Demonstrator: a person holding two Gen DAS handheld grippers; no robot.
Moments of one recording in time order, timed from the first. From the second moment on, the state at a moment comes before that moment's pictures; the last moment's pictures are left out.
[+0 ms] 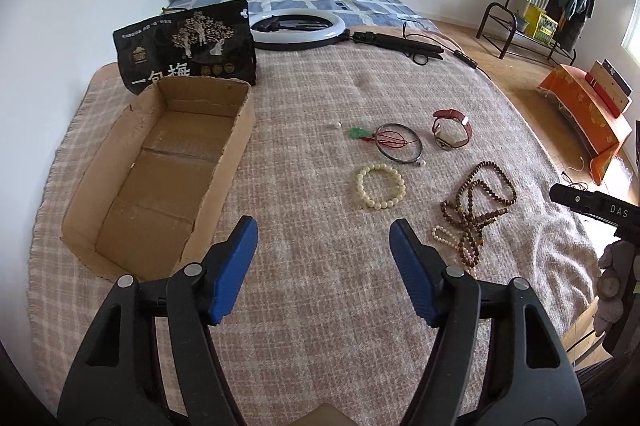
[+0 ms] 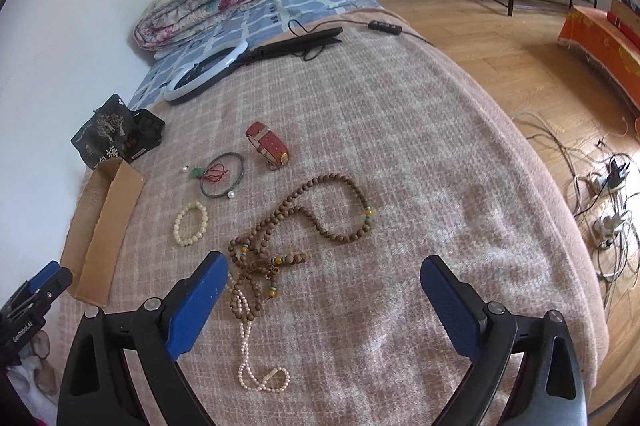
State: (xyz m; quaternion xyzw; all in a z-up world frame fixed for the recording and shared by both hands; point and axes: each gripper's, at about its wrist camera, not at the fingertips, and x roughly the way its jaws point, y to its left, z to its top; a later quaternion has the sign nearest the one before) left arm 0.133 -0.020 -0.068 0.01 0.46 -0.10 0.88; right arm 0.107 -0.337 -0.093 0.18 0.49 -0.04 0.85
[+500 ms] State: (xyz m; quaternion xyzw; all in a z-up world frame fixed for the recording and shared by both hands) left arm 0.169 -0.038 -0.094 -0.01 0.49 -0.12 0.86; right arm 0.139 -0.267 -0.121 0.00 0.53 0.04 0.85
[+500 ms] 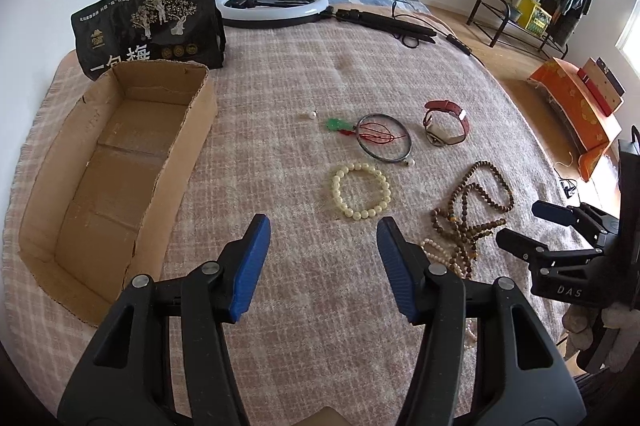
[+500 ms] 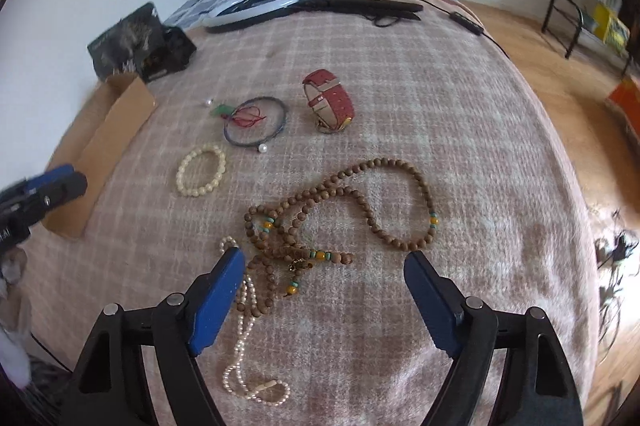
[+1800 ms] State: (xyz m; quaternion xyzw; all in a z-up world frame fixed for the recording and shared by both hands) left arm 0.244 -0.057 -0.181 -0.05 0.57 -0.12 0.81; right arm 0.199 -0.272 -0.173 -0.06 0.59 0.09 0.80
